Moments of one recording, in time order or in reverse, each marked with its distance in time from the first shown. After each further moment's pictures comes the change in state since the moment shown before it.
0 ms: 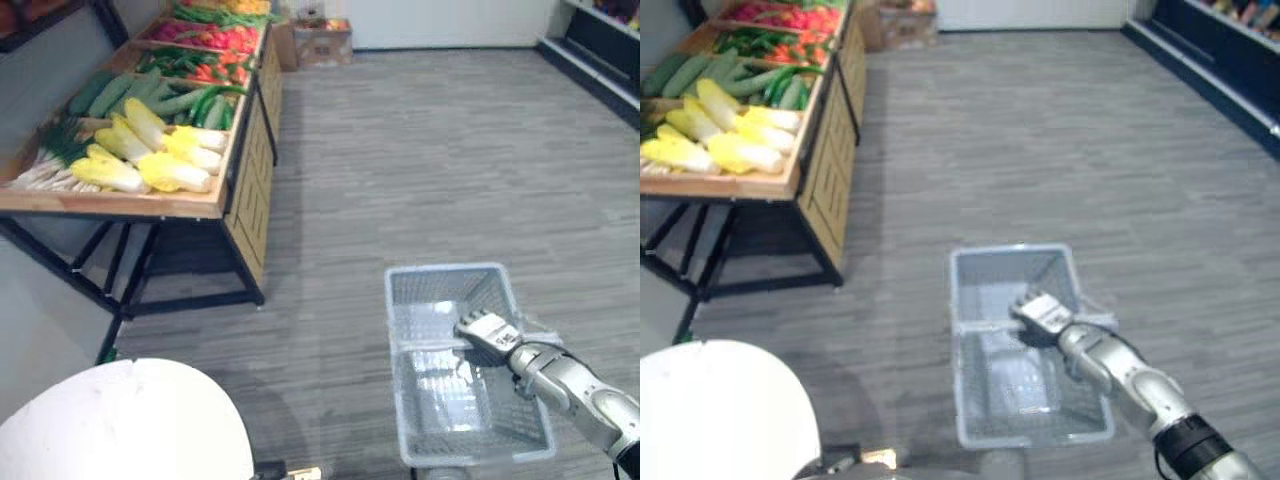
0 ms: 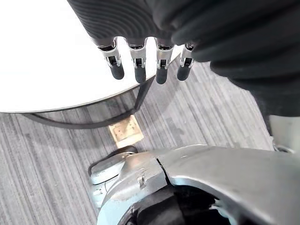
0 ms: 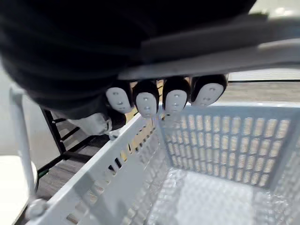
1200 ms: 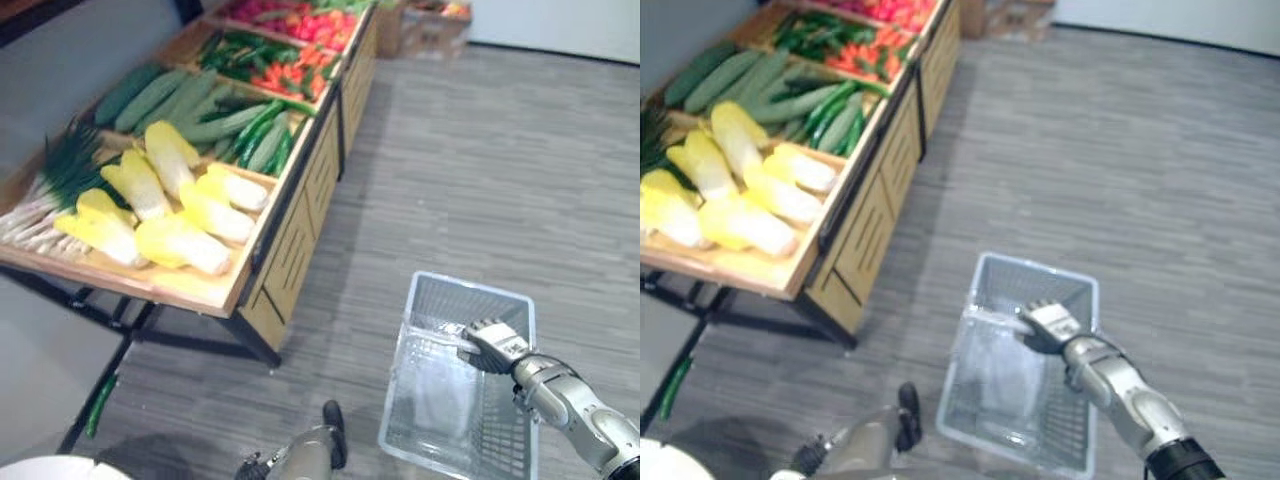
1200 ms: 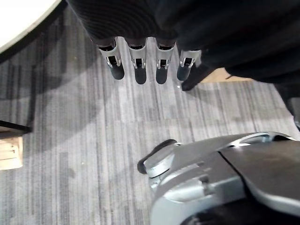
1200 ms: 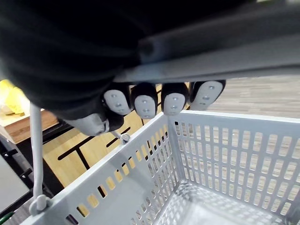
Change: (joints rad) left arm -0.031 -0.031 0.082 -0.050 0.068 0.021 0.049; right arm 0.075 0.084 -0.081 0.036 0.004 0.030 -0.039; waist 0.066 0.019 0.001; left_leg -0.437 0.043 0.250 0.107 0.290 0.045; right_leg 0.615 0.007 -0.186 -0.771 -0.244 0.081
